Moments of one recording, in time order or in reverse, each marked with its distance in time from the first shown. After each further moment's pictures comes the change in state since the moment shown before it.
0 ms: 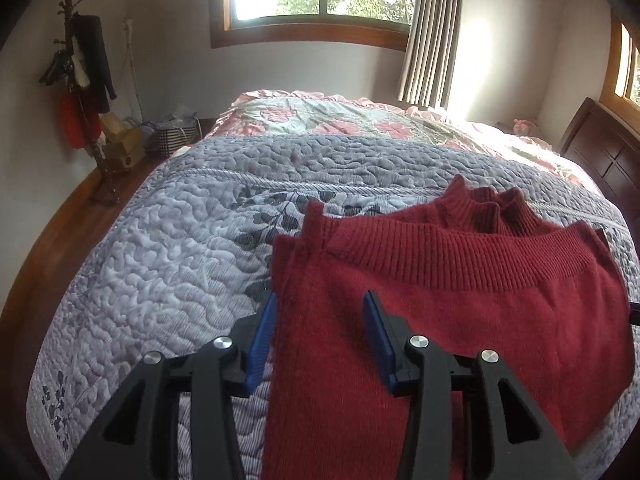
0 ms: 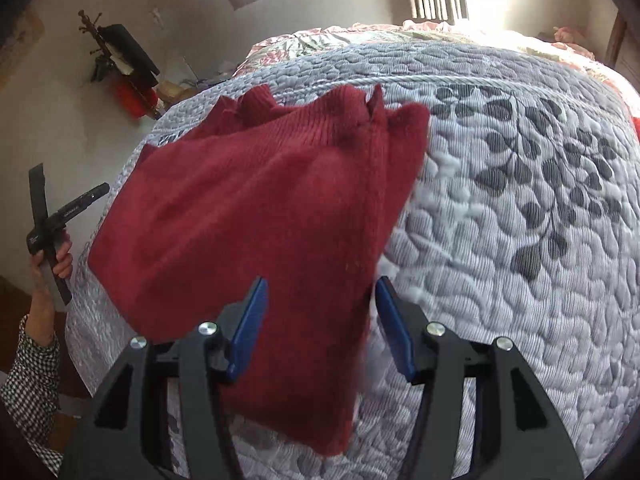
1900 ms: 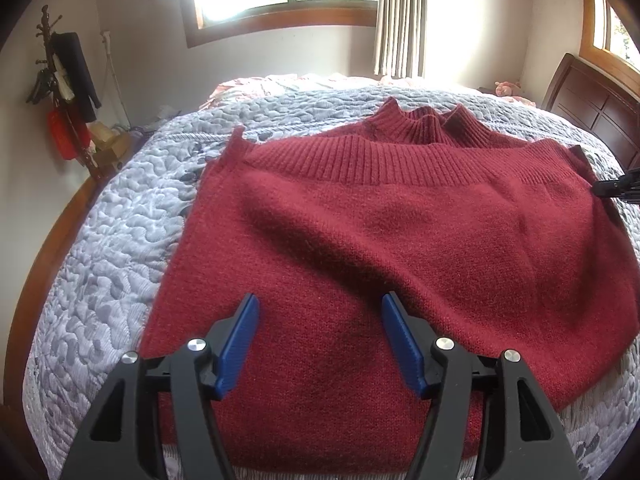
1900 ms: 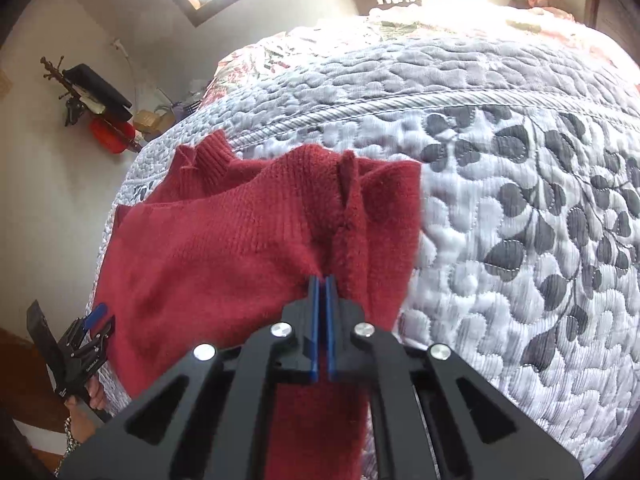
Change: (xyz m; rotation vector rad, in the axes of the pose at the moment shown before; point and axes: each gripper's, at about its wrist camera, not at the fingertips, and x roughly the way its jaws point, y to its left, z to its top) left arm 0.015 -0.069 -0.050 0.077 0.062 0.024; right arm 0.037 -0.034 0.075 0.195 0.008 -0.002
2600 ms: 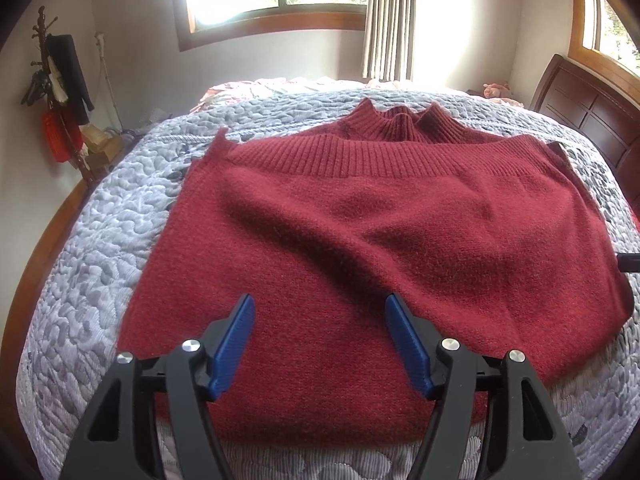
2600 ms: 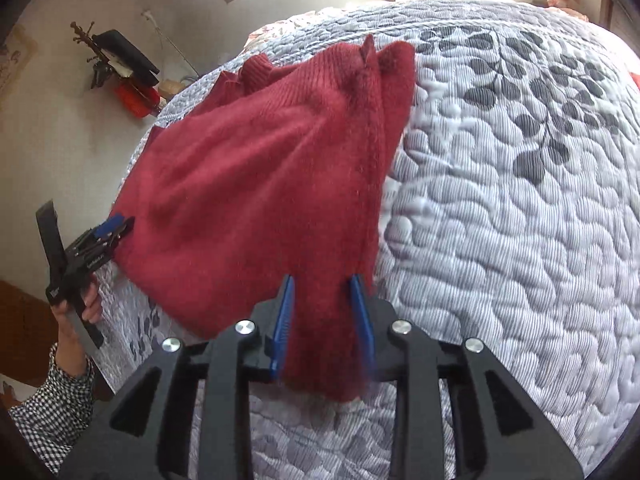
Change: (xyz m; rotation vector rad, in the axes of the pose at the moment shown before) left arm -0.016 -0.023 -0.014 0.025 -0.015 -0.019; right arm -0.036 0.007 -0.118 -0.117 0.048 0.030
